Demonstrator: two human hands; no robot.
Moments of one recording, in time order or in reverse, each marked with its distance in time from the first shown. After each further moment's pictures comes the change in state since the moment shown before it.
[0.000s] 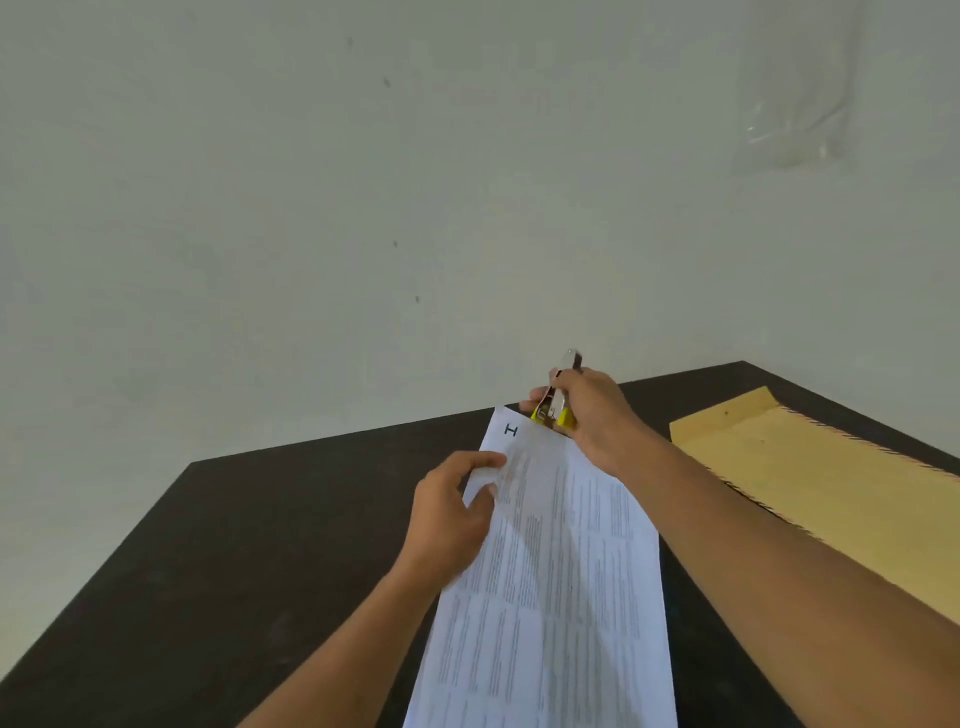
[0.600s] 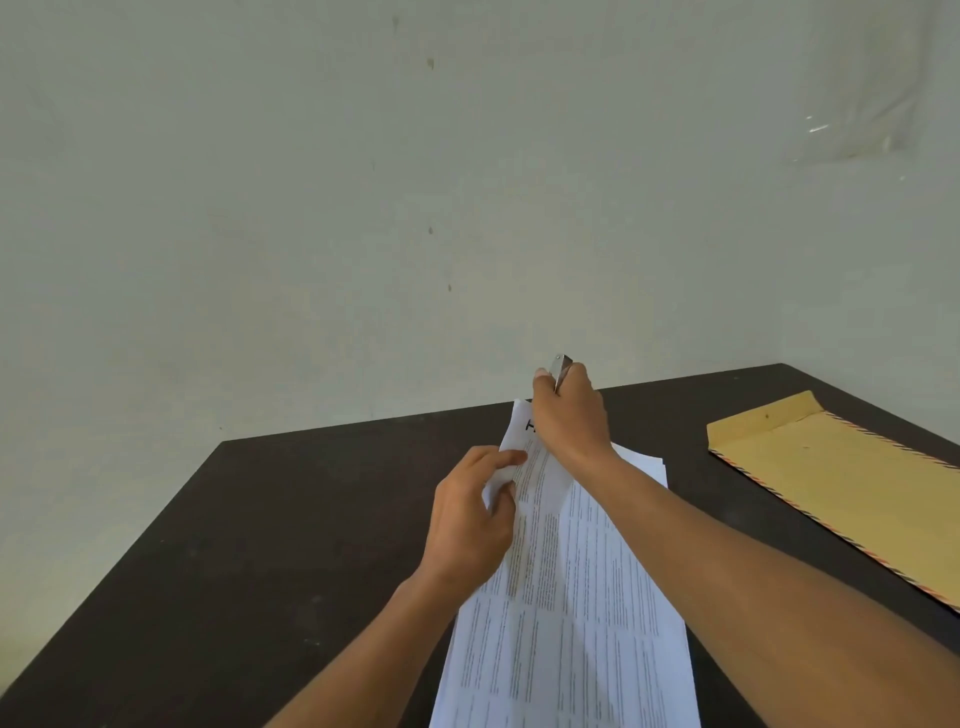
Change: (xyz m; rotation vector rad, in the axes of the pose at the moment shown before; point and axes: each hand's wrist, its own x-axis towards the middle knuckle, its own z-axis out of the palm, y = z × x) left_hand -0.007 -0.017 -0.010 0.116 0.094 0.209; right_hand 0.007 0.043 0.056 -0.787 0.242 -0.314
